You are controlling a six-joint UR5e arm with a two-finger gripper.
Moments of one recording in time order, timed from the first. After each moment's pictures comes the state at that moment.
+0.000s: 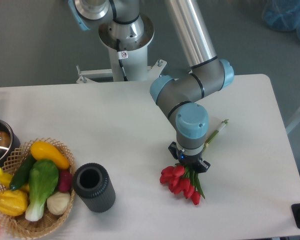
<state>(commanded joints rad) 2.51 -2.10 -1.64 -0.87 1.62 1.16</state>
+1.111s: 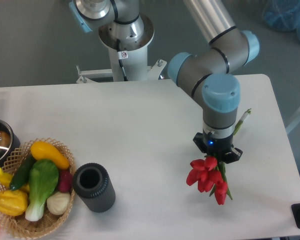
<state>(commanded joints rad) 2.60 -2.03 -1.44 -0.98 1.58 1.16</state>
